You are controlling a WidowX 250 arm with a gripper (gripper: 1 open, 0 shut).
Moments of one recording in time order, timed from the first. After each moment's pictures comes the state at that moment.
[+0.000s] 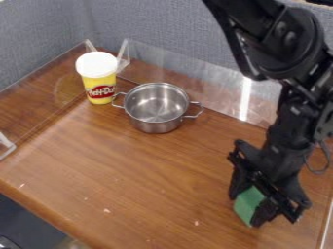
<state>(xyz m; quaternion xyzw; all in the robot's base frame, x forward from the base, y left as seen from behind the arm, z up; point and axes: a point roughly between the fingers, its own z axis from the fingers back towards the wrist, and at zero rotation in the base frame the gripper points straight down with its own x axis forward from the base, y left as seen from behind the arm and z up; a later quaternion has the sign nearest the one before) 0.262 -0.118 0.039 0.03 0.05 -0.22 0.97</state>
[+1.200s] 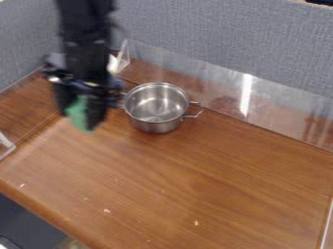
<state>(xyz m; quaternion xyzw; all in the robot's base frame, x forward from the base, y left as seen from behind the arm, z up) 0.215 0.096 0.110 0.05 0.00 0.03 1.00</state>
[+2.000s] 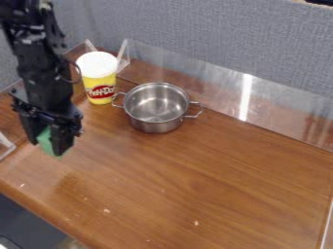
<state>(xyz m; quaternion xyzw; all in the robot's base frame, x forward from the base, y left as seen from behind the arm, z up) 0.208 0.127 0.058 0.03 0.01 0.03 1.00</state>
